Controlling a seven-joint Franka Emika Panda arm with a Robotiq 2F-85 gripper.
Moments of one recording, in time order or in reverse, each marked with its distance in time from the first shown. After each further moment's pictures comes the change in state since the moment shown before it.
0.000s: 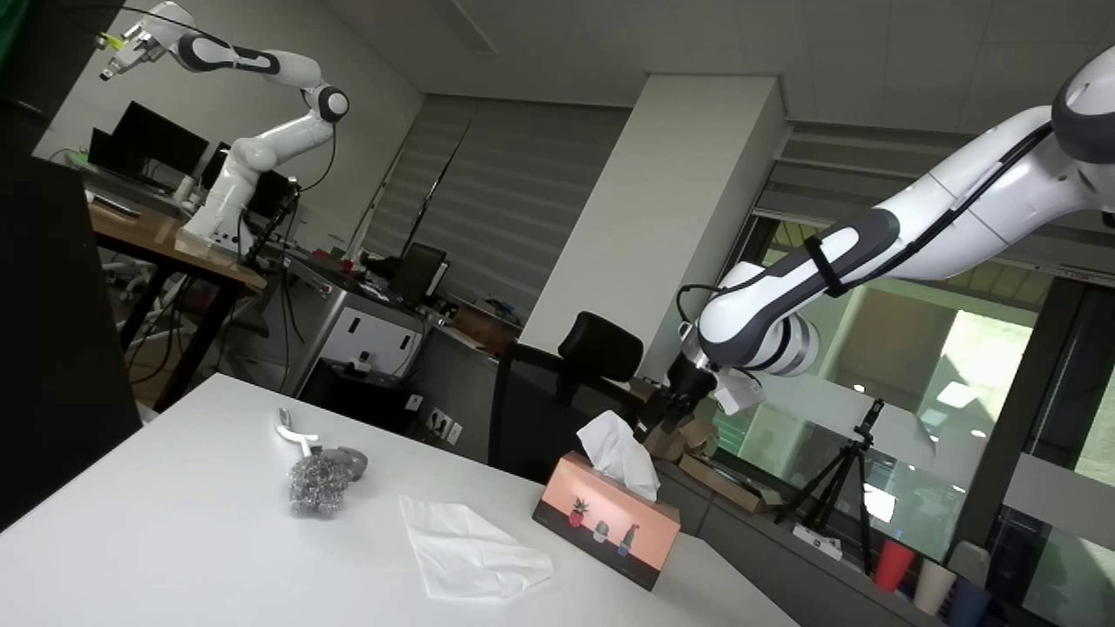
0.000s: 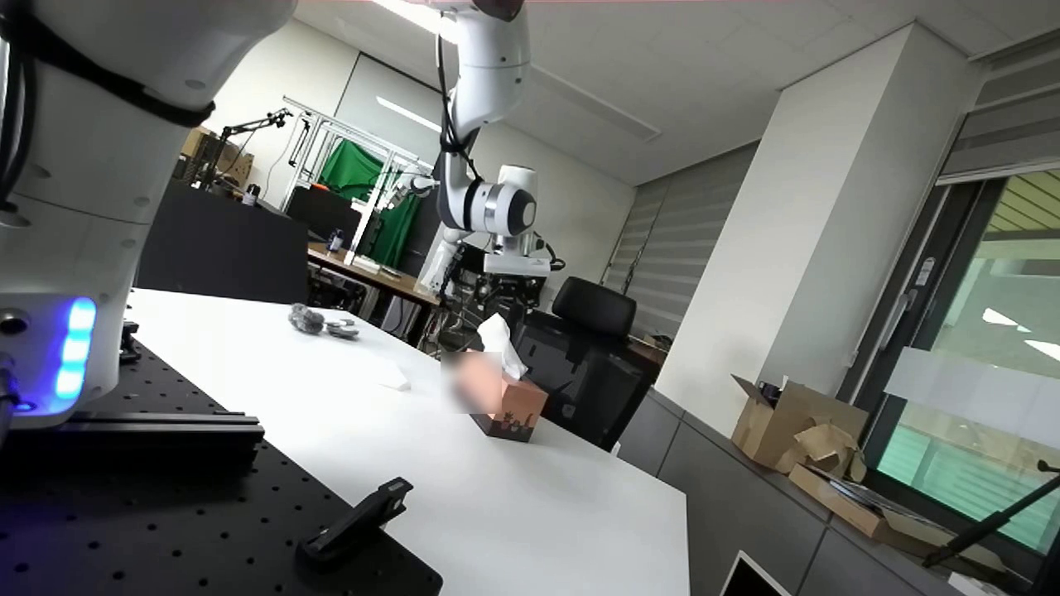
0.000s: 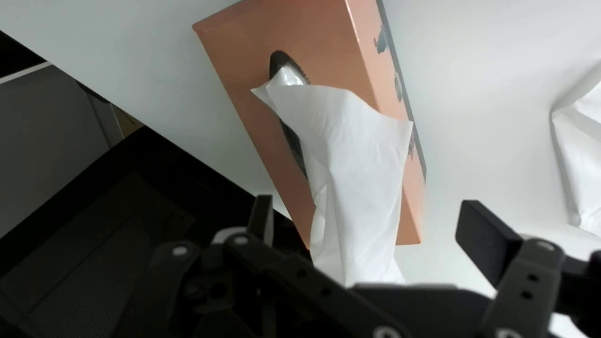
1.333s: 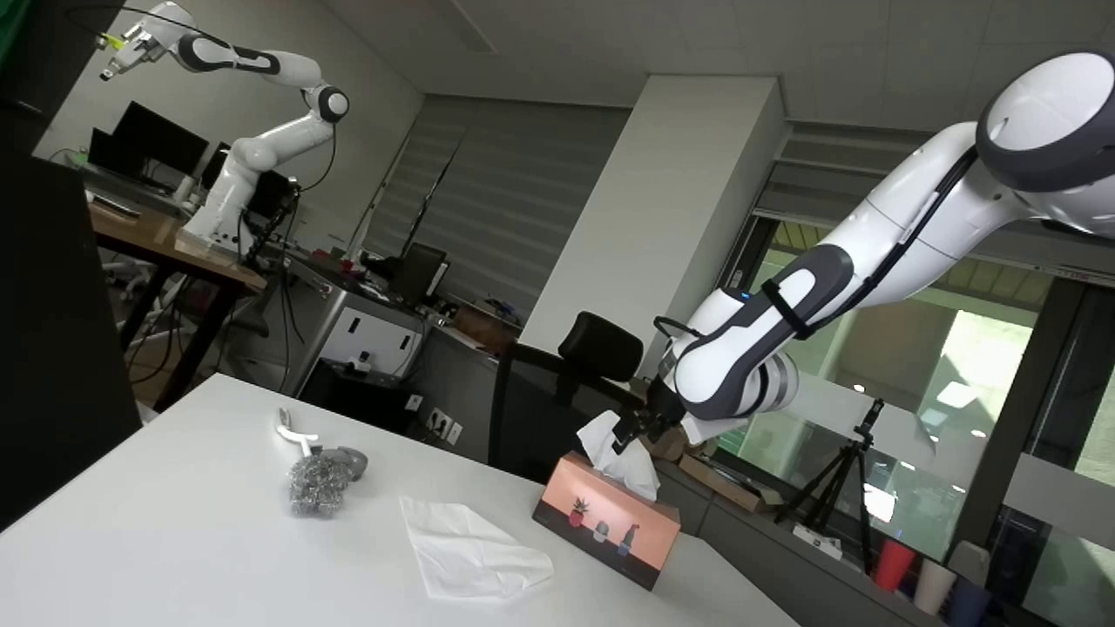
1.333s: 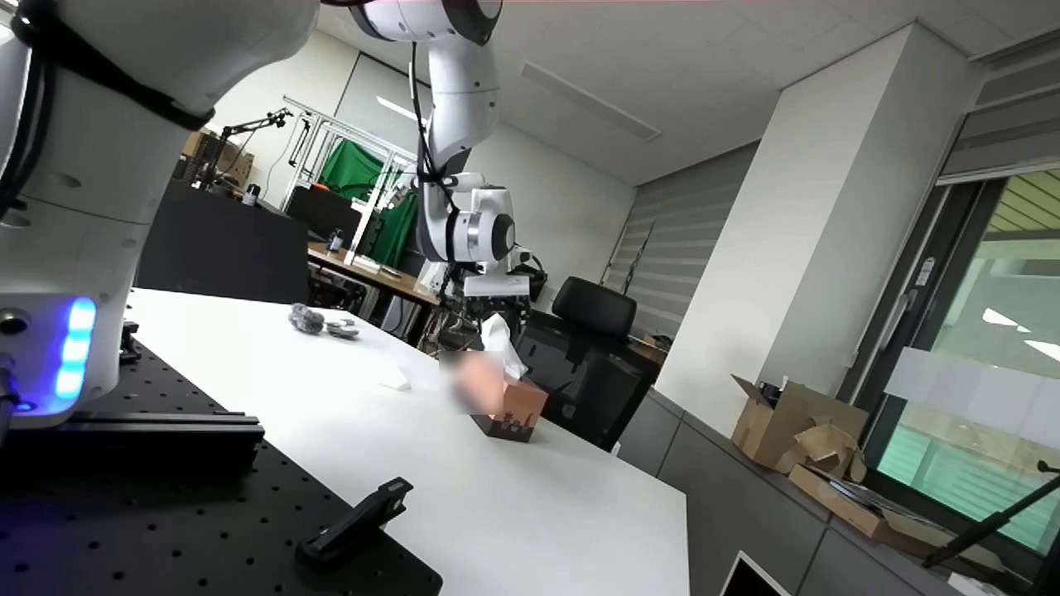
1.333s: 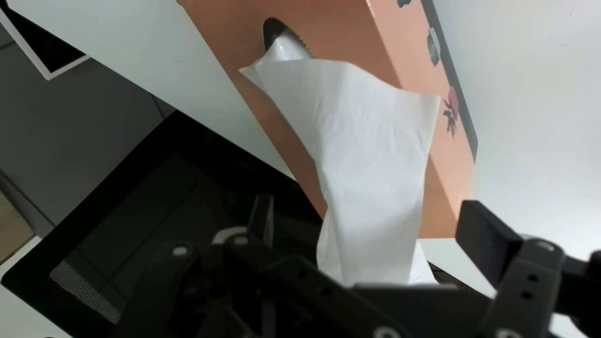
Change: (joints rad) arm 0.266 0.126 -0.291 -0.004 -0.006 0.269 0.239
